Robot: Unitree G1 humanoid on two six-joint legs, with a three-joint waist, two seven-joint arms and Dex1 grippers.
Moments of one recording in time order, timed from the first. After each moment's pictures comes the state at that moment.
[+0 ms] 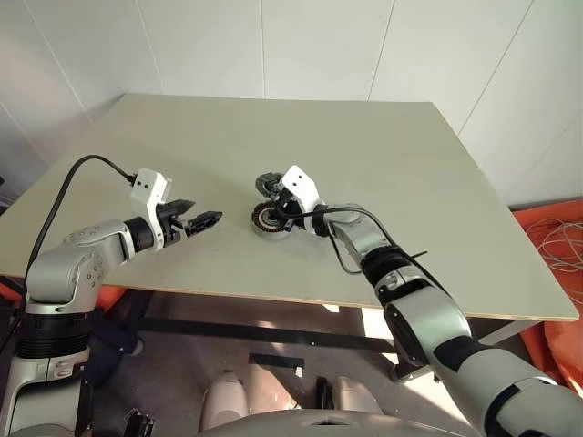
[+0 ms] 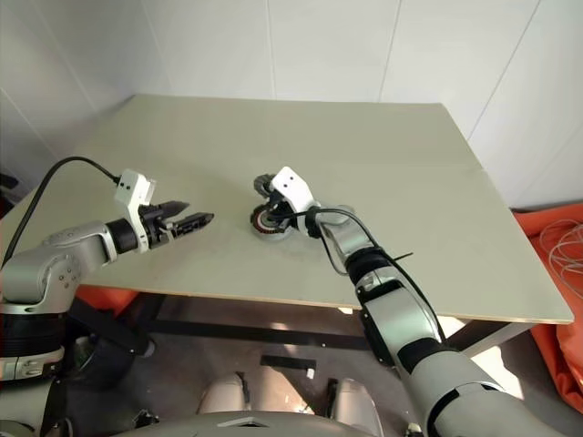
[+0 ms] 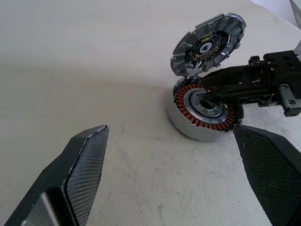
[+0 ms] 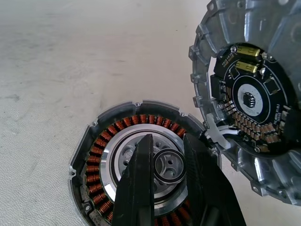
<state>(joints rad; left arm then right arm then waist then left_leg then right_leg) -0.33 0.62 0.20 -0.13 -0.57 0.88 -0.65 -0.88 -0.09 0.23 0.96 -0.04 -0.01 0.70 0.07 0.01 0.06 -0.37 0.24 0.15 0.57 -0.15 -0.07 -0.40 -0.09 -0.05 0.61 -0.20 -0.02</state>
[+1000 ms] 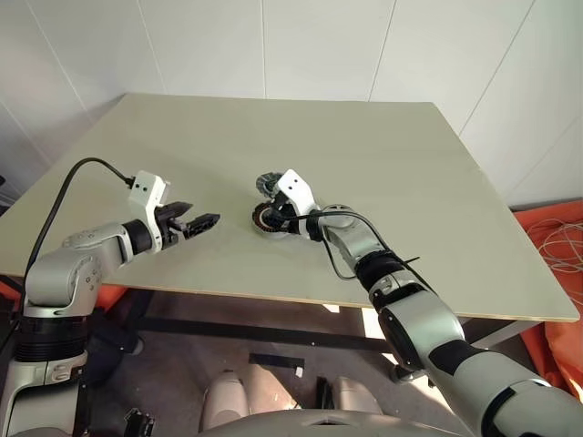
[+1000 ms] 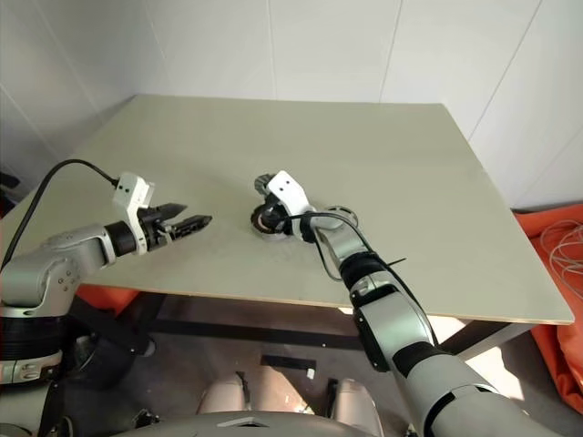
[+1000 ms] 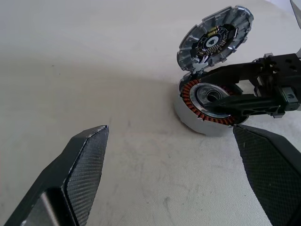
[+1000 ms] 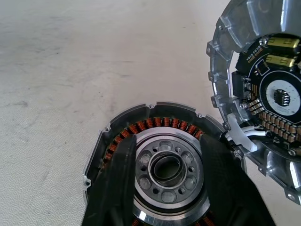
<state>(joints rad) -0.31 0.64 0.20 -0.14 -0.56 0.87 -0.65 -0.86 -0.06 0.21 0.95 -0.05 0.01 0.67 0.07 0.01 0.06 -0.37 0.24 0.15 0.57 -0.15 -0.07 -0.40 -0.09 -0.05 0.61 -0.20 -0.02</state>
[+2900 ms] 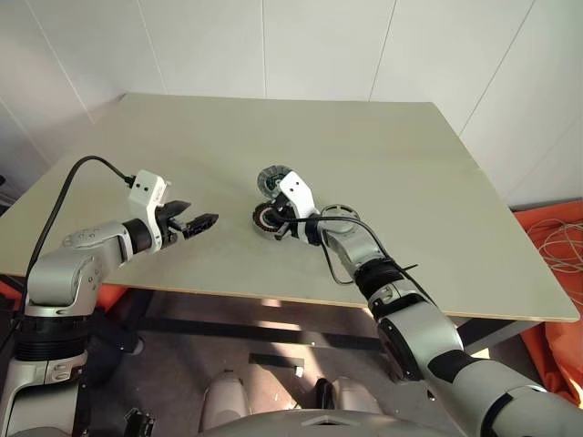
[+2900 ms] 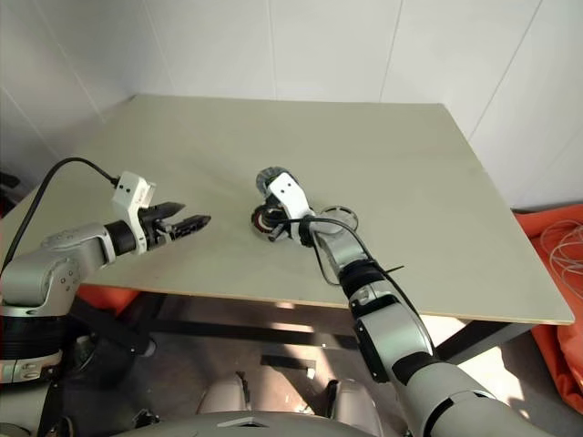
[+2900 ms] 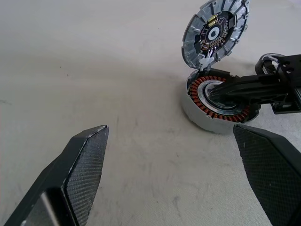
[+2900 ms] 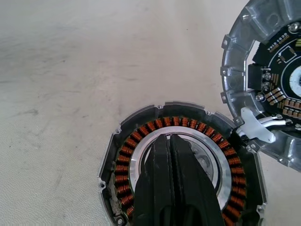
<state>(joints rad) -0.32 0.64 0.18 -0.14 -0.52 0.85 -0.65 -0.80 -0.05 0.18 0.84 -0.03 0.08 0.67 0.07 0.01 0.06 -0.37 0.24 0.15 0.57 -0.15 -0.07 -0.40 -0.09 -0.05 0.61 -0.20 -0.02</state>
